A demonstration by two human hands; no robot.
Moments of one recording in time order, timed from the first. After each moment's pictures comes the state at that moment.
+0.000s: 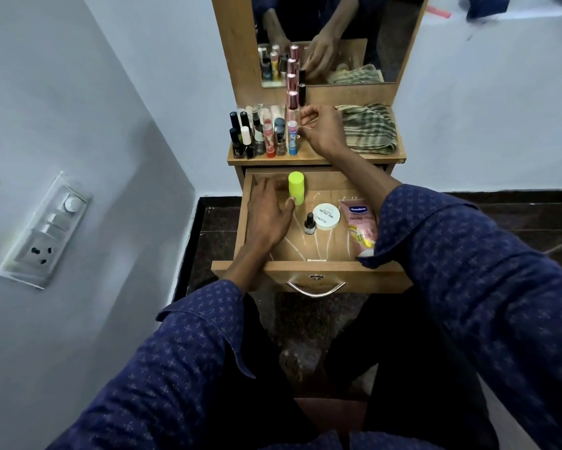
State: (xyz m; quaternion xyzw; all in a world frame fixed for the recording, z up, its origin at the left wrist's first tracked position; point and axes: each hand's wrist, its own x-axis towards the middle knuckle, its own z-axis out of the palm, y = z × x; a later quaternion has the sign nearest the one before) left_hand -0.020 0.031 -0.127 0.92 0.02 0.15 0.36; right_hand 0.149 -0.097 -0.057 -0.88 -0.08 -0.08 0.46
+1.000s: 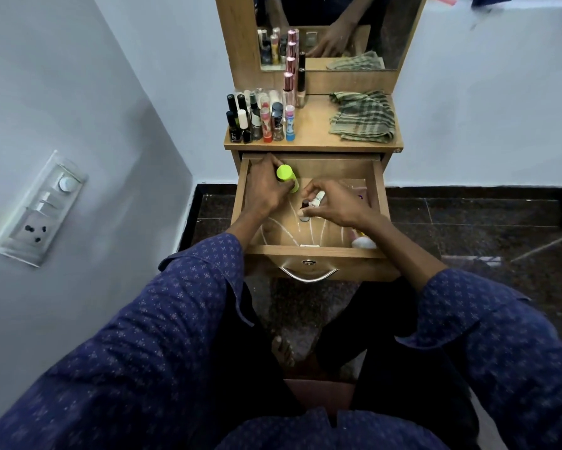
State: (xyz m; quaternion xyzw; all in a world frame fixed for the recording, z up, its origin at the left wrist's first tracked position) left_hand 0.015 0.026 -0.119 0.92 0.09 0.11 0.37; right_hand 0.025 -0.169 -0.125 -0.90 -0.23 0.13 0.36
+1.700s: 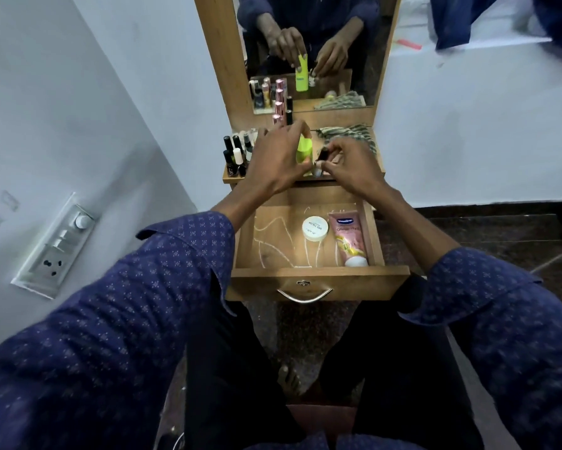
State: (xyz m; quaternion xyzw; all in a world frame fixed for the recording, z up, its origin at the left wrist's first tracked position) left_hand 0.029 -0.002 0.008 0.96 -0.13 0.21 0.14; right_hand 0.060 -0.188 -0.030 -0.90 -0.17 -0.11 0.39
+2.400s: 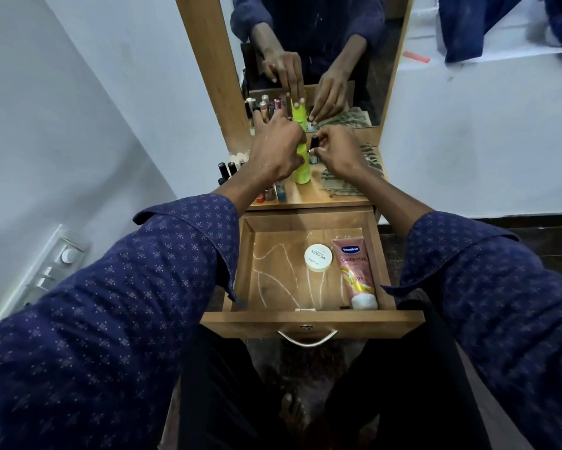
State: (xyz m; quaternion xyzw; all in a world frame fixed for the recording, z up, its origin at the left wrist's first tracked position) left_hand 0.115 -0.010 0.048 0.99 -0.10 0.13 -0.02; right_hand 0.180 -0.160 -0.019 -0.92 -0.13 -0.12 0.36
